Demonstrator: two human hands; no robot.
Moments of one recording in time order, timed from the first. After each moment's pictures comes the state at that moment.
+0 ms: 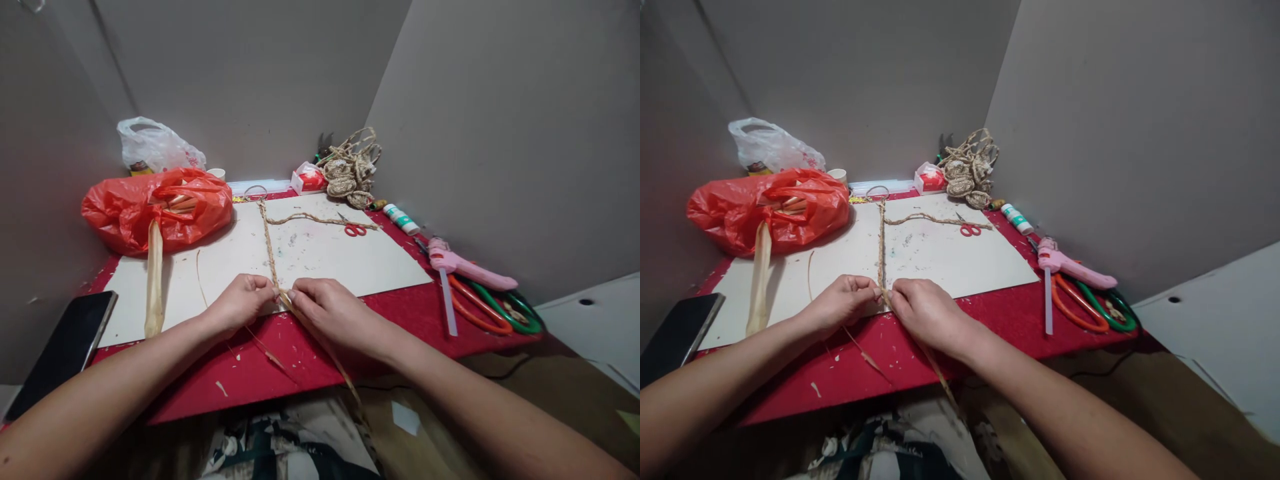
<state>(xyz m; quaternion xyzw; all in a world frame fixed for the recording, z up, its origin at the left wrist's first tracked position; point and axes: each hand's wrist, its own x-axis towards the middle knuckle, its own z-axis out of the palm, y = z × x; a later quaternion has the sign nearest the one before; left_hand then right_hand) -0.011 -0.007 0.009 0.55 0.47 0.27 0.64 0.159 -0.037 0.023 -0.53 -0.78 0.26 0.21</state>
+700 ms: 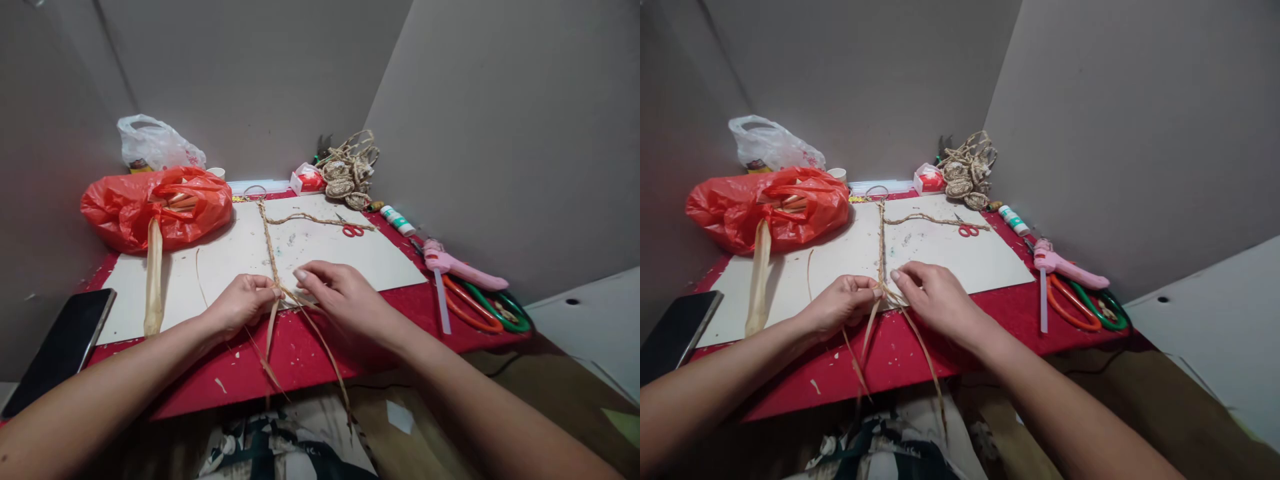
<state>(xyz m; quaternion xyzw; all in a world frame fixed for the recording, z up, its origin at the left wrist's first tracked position) -0.010 -0.014 0.014 0.50 0.42 0.28 0.70 0.168 -0.039 0.033 -0.53 -0.74 0.29 0.30</state>
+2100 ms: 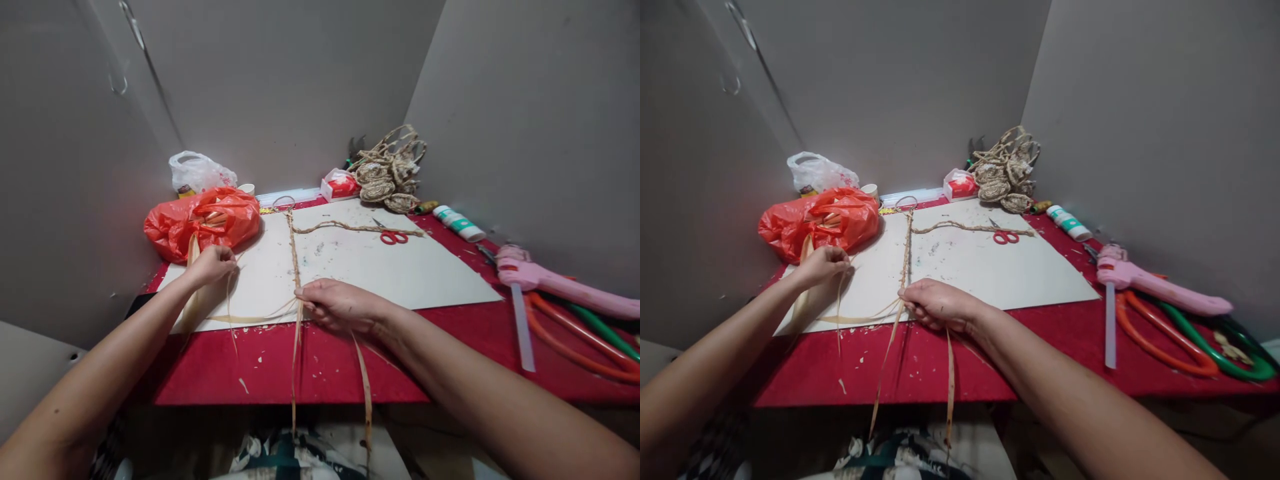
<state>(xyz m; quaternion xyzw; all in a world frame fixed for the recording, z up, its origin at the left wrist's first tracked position) -0.106 0.060 0.045 0.70 0.64 0.19 0.25 0.158 0.006 -0.002 -0.36 -0.52 0.75 0.19</state>
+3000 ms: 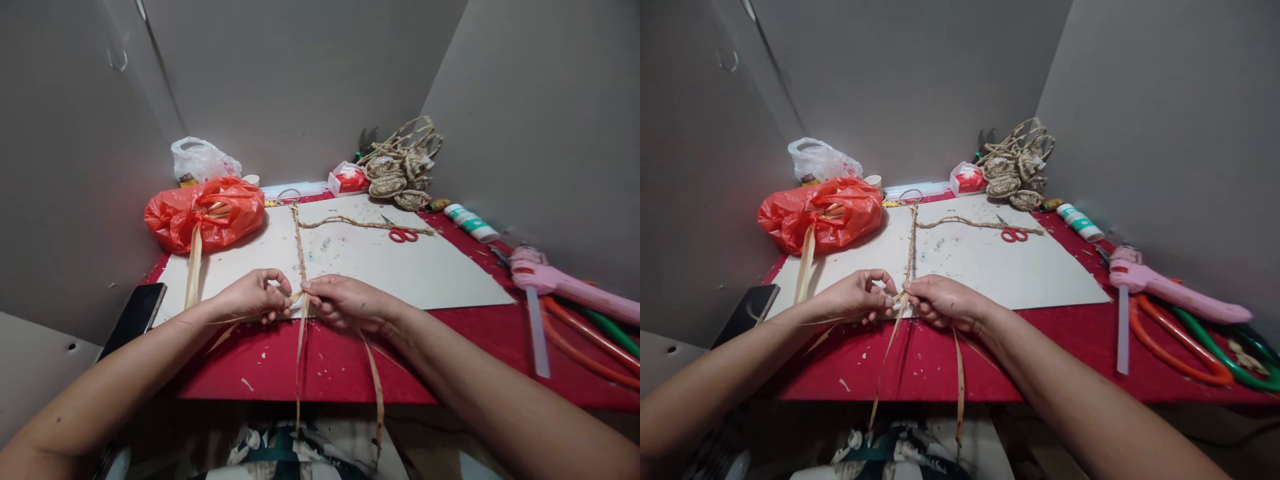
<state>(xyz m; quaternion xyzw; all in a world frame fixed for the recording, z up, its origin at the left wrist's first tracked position) -0.041 -0.001 0.026 0.55 0.45 0.21 0.67 0.156 0.003 0.006 -0.37 -0.47 0.78 0.19</state>
